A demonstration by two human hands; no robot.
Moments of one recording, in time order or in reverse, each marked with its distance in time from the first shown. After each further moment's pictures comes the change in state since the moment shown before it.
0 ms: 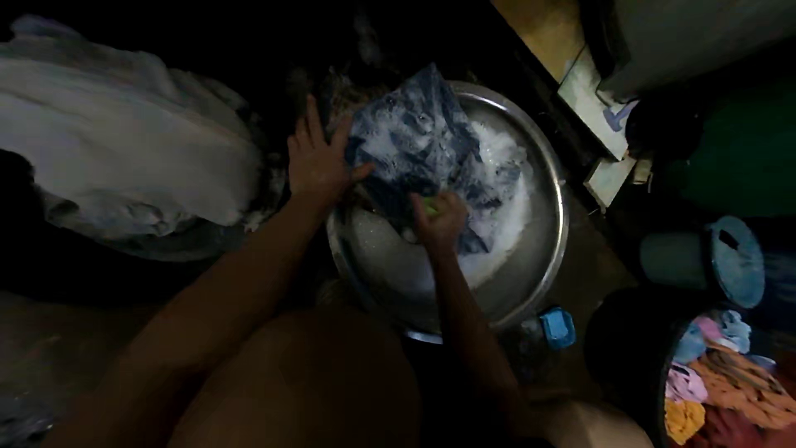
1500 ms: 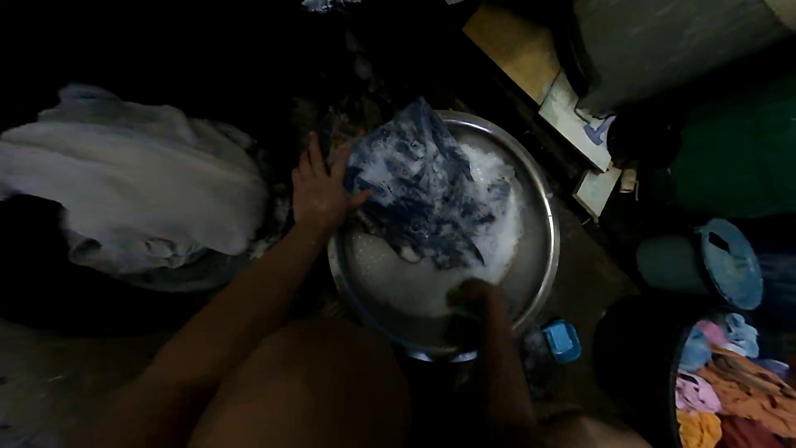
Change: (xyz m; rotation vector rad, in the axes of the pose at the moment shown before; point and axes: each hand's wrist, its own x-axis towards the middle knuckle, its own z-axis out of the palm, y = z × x) left_hand 0.007 0.001 -0.005 0.010 -0.039 -0.007; right_hand -0.029 0.100 -0.074 -0.337 -1.320 0.659
